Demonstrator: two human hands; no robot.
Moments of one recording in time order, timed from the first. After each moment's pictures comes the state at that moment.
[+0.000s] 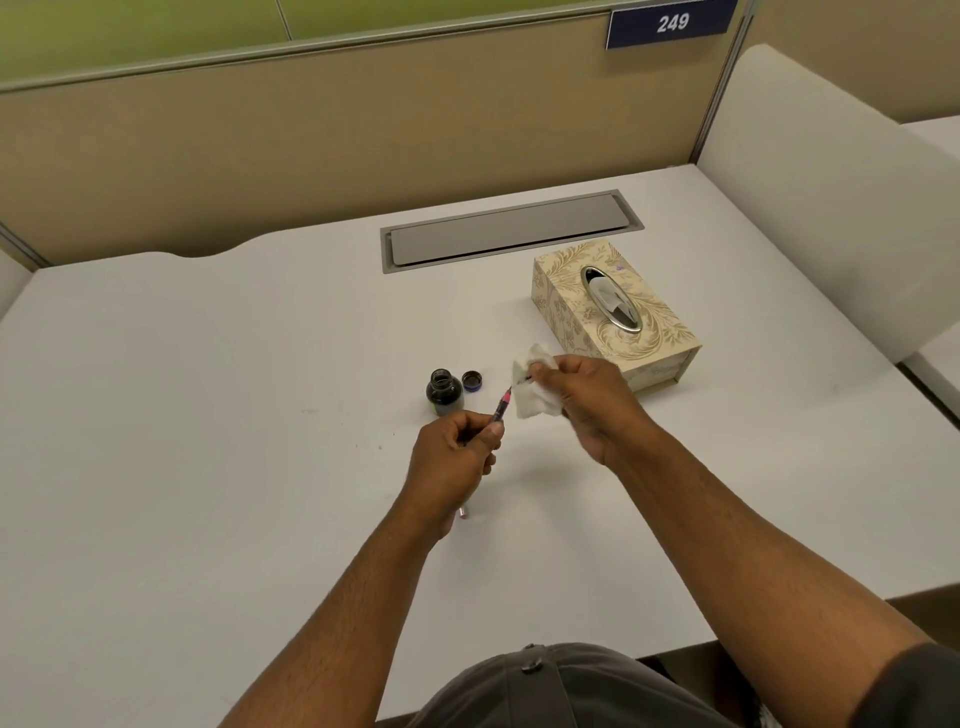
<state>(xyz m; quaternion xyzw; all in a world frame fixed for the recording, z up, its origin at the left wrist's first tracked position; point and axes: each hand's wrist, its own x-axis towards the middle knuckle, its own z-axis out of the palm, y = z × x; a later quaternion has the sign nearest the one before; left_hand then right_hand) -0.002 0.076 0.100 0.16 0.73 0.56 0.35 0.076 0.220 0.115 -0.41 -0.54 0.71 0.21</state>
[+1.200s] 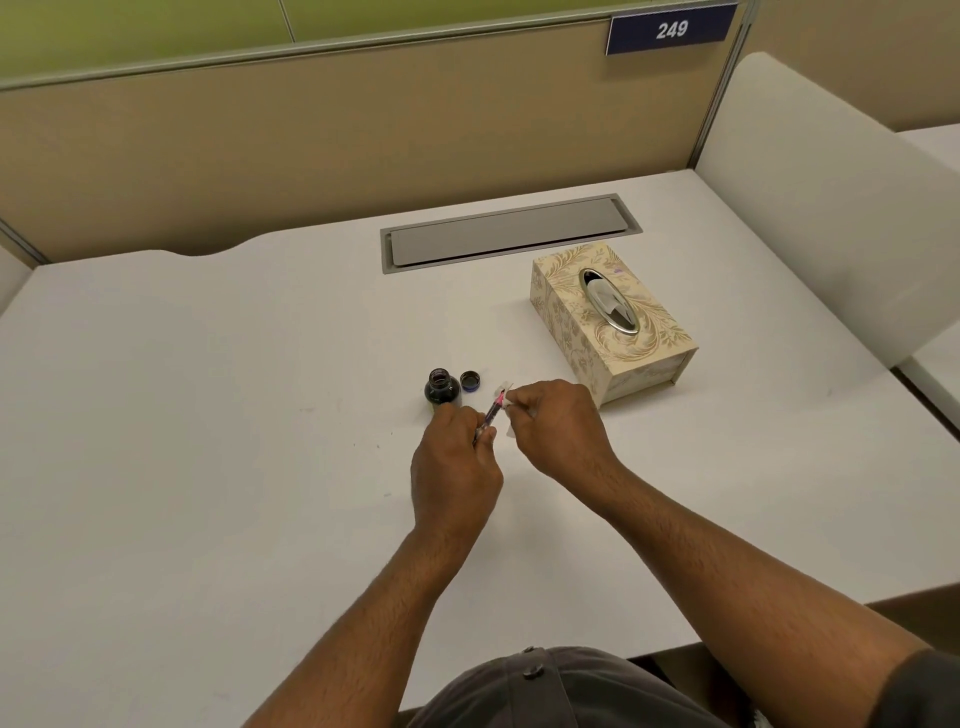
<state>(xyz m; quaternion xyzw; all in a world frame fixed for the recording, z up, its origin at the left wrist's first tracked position) 0.020 0.076 0.092 0.31 0.86 0.41 0.01 0.081 0.178 0.123 -0.36 -0.87 0.31 0.14</state>
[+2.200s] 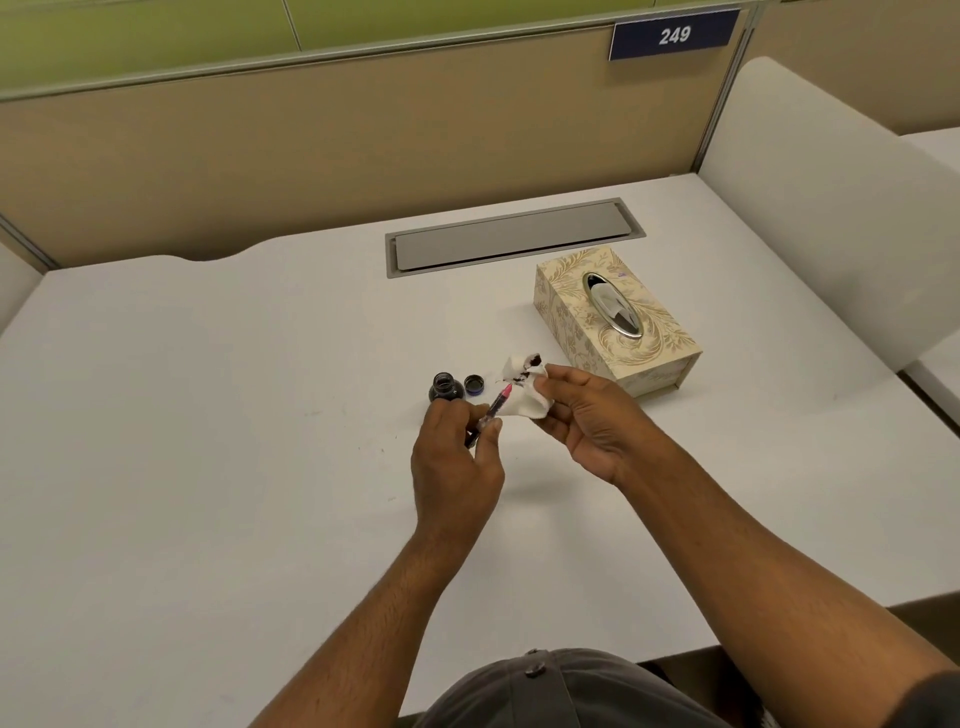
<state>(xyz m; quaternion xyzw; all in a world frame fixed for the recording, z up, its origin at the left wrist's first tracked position) 0.019 0.075 0.101 0.31 0.81 0.49 -0.01 0.090 0.208 0.129 -0.37 -0.36 0.84 0.18</state>
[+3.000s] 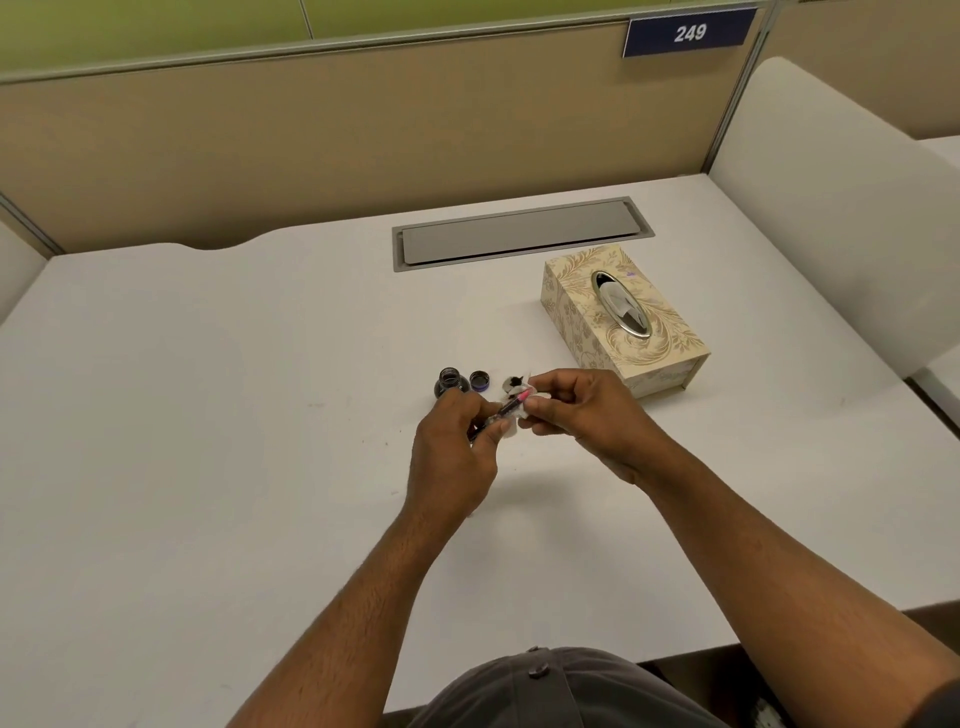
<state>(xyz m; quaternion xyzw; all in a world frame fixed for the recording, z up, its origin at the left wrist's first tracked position) 0.000 0.069 0.106 0.34 0.81 0.47 0.09 0.096 0.211 0.126 -0.29 -0.65 0.69 0.13</state>
